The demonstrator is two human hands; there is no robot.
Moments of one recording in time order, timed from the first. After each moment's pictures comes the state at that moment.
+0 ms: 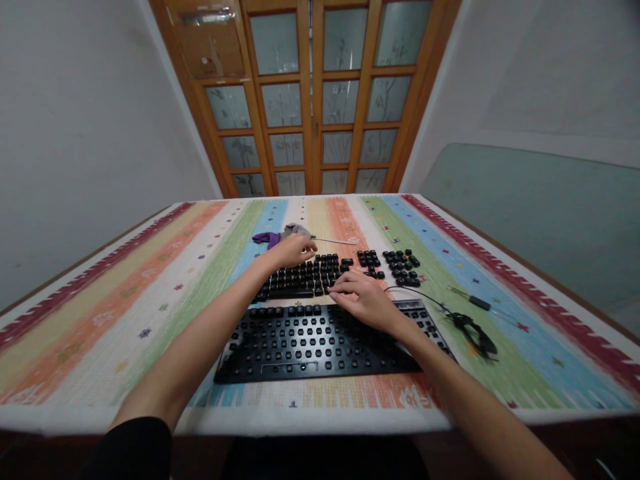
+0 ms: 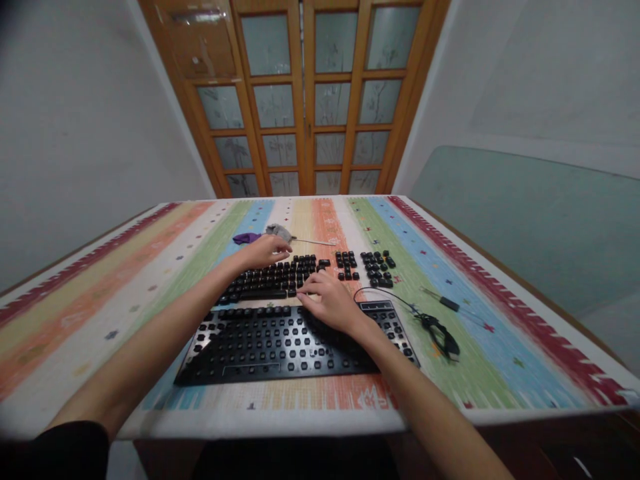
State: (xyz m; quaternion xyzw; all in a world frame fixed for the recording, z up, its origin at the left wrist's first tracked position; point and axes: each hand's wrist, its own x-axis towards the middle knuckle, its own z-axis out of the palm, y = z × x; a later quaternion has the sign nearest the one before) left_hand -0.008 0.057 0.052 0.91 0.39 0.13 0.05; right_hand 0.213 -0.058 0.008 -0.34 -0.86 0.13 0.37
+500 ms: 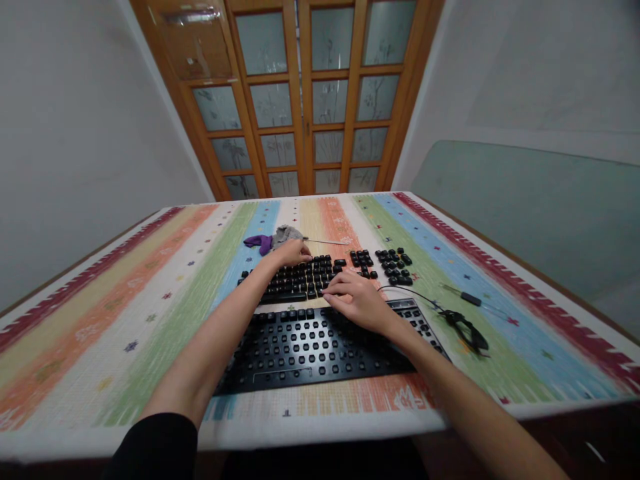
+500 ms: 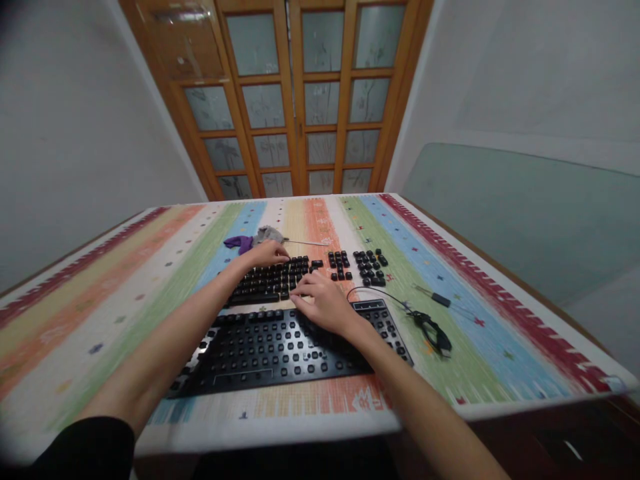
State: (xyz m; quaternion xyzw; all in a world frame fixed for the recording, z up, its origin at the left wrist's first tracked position) left_hand 0.007 0.097 0.026 0.89 0.45 0.04 0.10; right_hand 0.214 -0.058 0.007 -0.35 -0.85 0.11 0.38
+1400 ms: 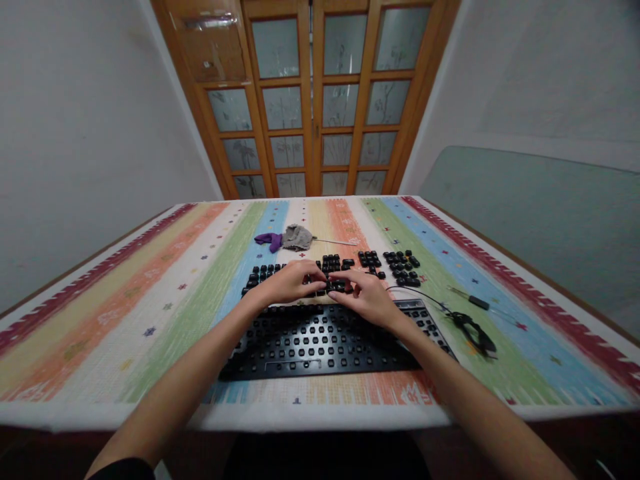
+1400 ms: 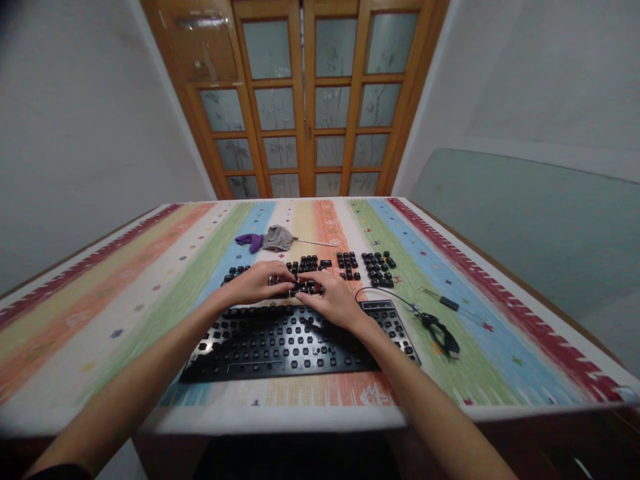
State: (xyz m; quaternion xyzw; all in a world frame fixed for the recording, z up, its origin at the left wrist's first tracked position) left_hand -0.013 -0.025 0.046 0.92 0.30 0.21 0.17; right_hand 0.212 -0.056 0.005 -0.40 -0.81 0.17 0.39
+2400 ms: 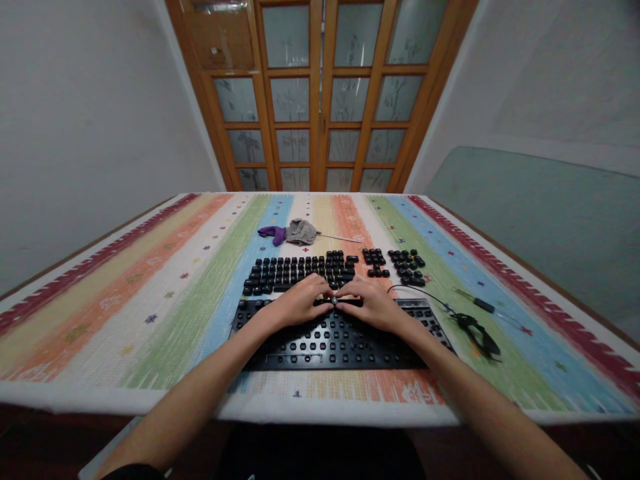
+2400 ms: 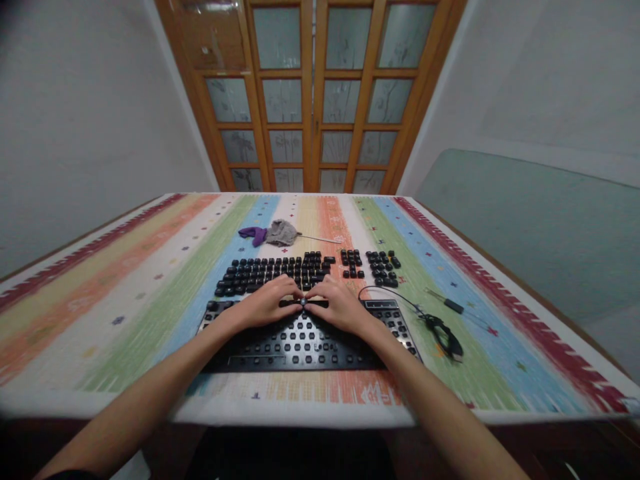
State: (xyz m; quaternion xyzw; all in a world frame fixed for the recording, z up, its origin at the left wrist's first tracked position) left_hand -0.004 -0.055 -0.005 0.91 0.32 0.21 0.15; right_hand 0.224 -0.055 -0.015 -0.34 -0.88 0.17 0.28
